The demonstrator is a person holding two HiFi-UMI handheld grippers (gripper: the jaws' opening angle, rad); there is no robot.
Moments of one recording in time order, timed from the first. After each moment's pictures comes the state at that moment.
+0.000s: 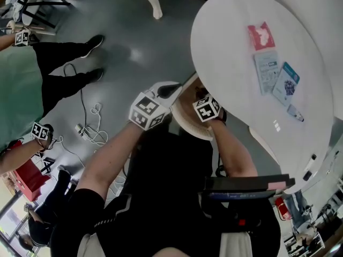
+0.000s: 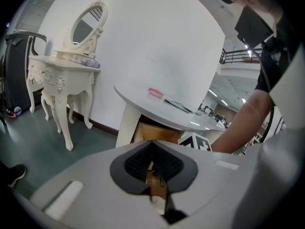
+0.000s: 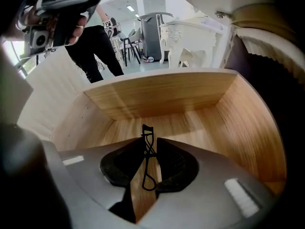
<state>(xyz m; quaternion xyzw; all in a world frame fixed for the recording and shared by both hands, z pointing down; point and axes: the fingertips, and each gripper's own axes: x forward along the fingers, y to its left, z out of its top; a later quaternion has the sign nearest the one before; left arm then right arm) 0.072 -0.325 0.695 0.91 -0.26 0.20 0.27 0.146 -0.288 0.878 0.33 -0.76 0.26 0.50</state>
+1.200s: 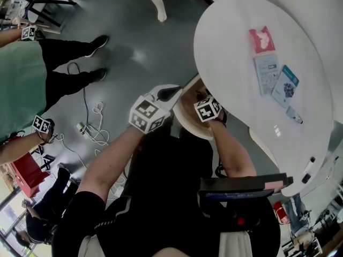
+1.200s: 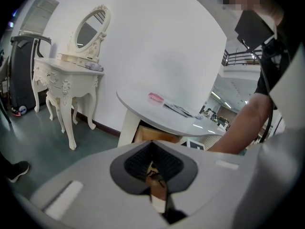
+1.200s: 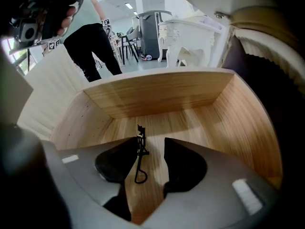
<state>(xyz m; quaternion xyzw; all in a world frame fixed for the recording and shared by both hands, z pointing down) 0.063 -0.318 0.674 0.90 -0.28 0.19 0.27 0.147 -0.286 0.879 0.33 -0.75 0.26 0.51</state>
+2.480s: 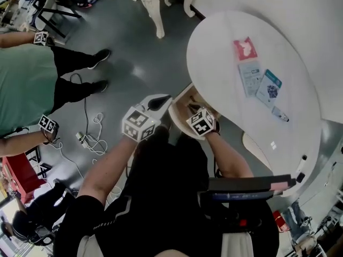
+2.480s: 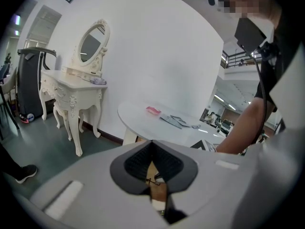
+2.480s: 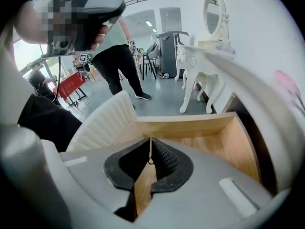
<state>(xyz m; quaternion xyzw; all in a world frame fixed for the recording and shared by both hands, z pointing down) 0.047 -0.297 0.606 0.90 -0.32 0.16 0.25 0.112 -0.254 0.785 0.27 -0.83 0.21 0.45</state>
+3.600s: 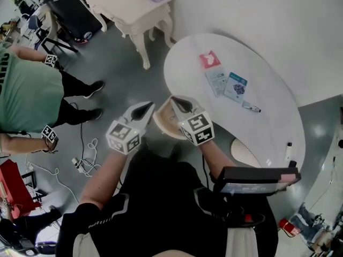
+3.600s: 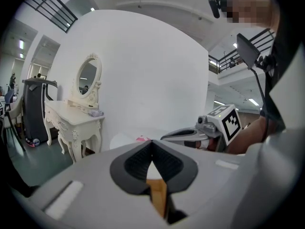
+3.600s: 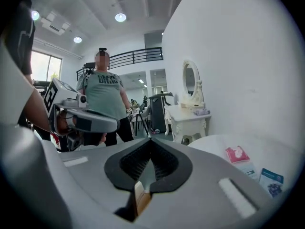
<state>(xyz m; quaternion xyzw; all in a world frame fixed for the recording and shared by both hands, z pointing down) 0.071 -0.247 0.456 0.91 -0.36 0.09 0.15 0.131 -0.266 0.475 0.38 -0.91 0.12 0.15</state>
